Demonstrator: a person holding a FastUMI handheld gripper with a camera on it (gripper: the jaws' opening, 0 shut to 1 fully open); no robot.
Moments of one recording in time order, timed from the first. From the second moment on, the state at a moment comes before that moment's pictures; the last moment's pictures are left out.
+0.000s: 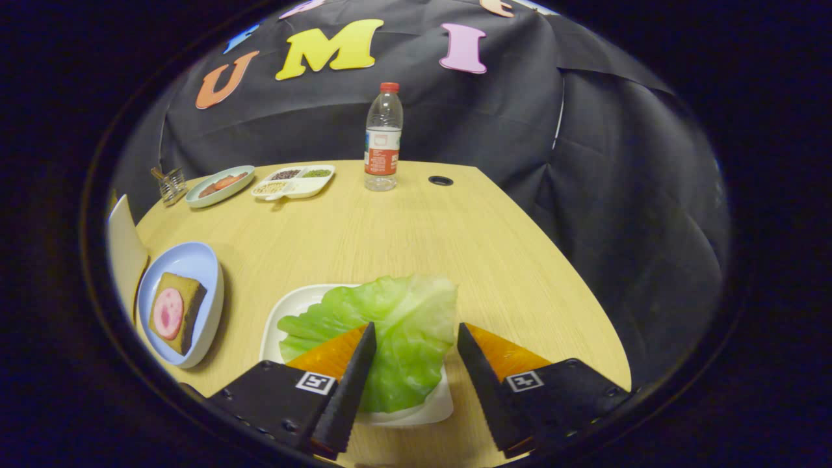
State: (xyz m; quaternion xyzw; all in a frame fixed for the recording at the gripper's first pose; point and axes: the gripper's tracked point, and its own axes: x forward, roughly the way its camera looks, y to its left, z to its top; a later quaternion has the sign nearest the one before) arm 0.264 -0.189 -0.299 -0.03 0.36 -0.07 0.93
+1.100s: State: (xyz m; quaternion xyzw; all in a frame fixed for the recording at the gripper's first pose) arm 0.226 -0.176 -0.177 -0.02 0.23 -0.11 0.97
